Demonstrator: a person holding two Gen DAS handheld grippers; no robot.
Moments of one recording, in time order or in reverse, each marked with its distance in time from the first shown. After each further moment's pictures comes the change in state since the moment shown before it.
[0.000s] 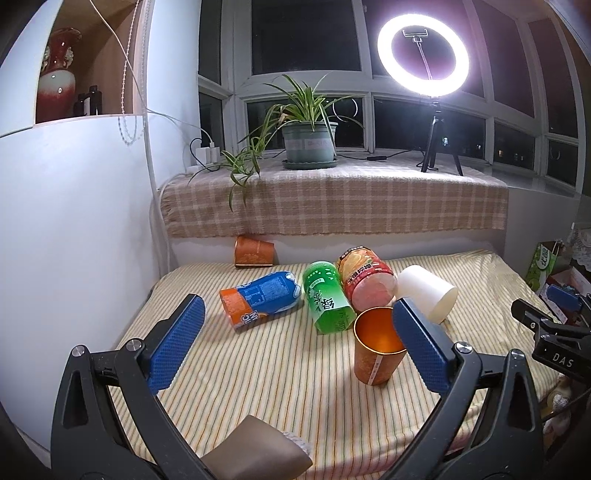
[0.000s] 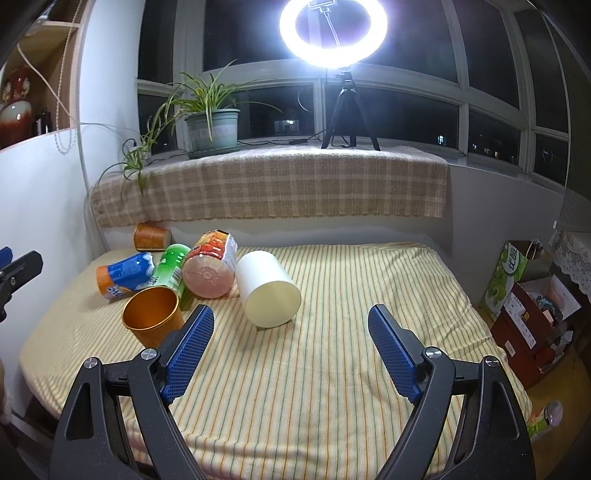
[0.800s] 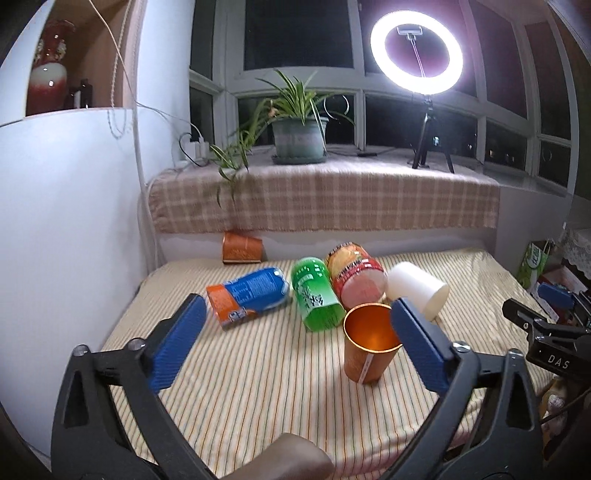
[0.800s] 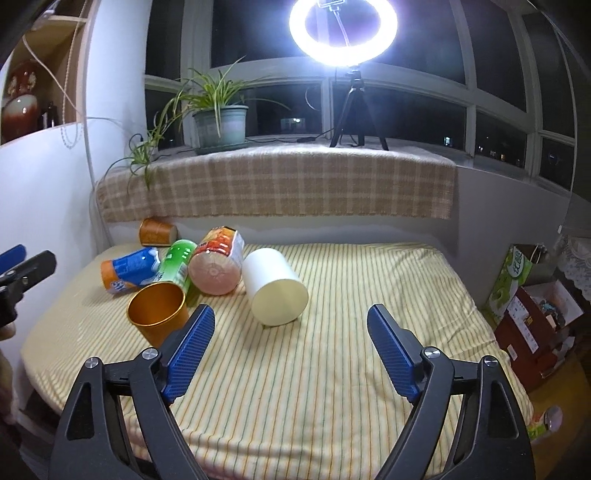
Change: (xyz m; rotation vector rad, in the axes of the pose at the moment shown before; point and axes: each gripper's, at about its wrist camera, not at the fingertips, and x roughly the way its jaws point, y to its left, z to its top) left arm 0.005 -0.003 -0.001 -0.009 0.004 -0.042; right arm 0.001 0.003 0.000 -0.018 0.005 0.016
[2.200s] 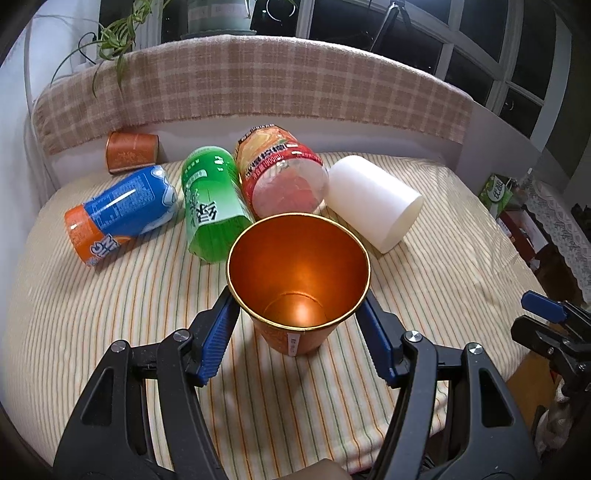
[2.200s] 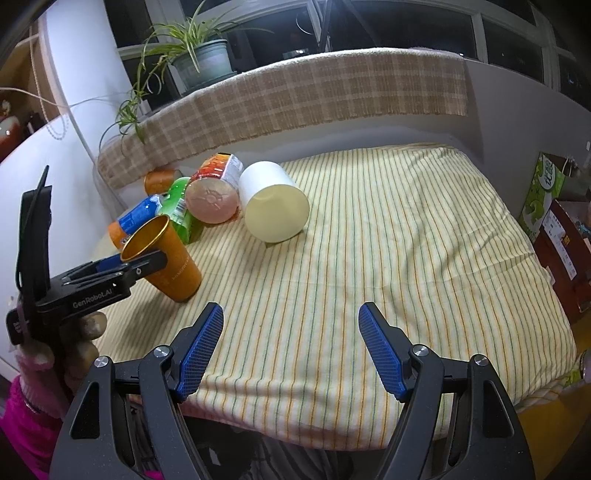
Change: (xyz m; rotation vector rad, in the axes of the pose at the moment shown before) left arm 0.129 -0.052 -0.040 0.023 0.418 -0.287; right arm 0.029 -0.036 -0.036 0.153 0.304 0.153
